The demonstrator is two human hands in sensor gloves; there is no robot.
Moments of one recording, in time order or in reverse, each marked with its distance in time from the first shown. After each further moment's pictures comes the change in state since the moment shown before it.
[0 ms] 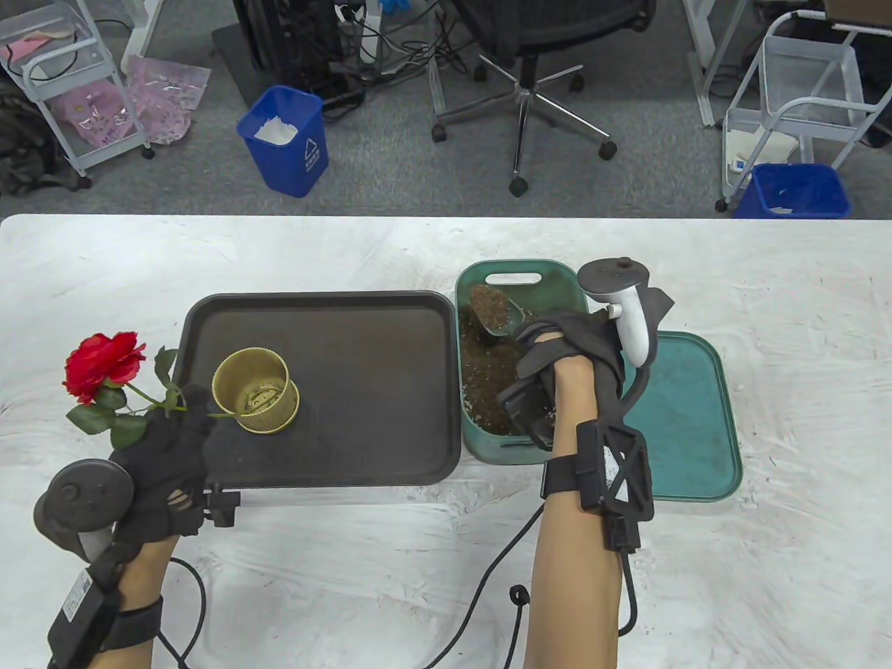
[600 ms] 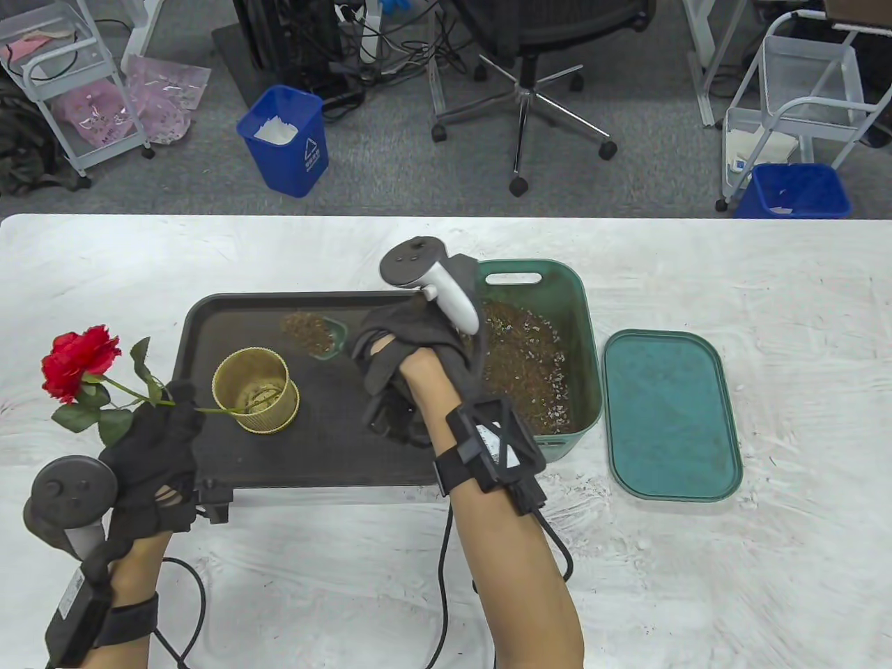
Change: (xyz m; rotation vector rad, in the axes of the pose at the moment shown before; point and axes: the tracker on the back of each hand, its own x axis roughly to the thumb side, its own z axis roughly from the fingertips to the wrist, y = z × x) left_hand -0.015 0.005 -0.004 0.016 0.066 0.056; right_hand 0.111 0.156 0.020 0.325 -0.314 0.330
